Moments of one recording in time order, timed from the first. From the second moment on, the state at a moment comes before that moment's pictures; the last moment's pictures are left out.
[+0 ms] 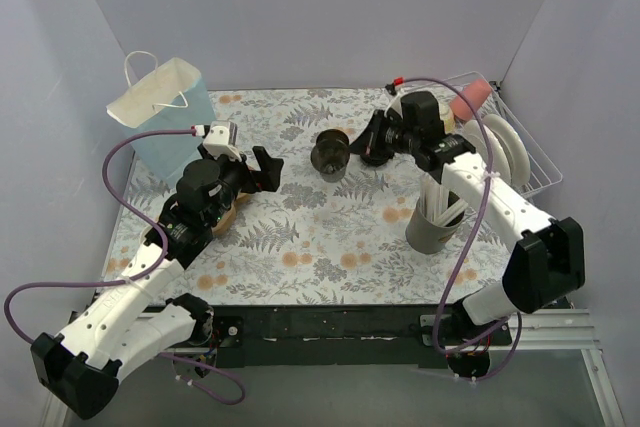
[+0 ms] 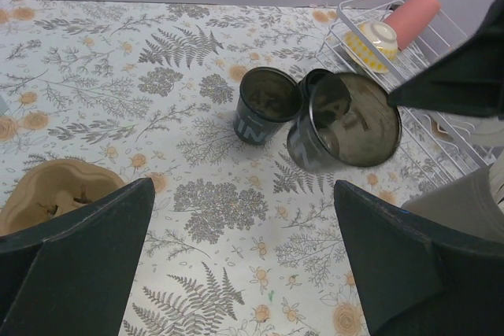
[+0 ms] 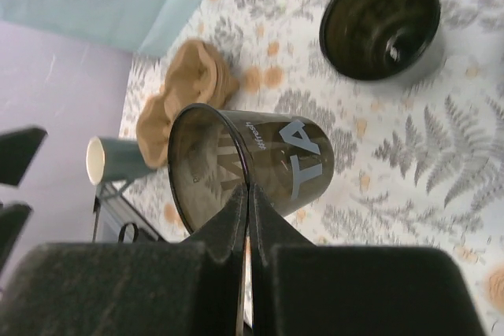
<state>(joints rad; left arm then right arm) -0.56 0.86 0.82 -0.10 -0.17 -0.33 0.47 1.52 1.32 -0.31 -0.37 0.65</state>
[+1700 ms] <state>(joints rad) -0.56 0.85 0.82 -0.10 -0.18 -0.33 0.54 1.69 1.45 -0.38 0.10 0.30</state>
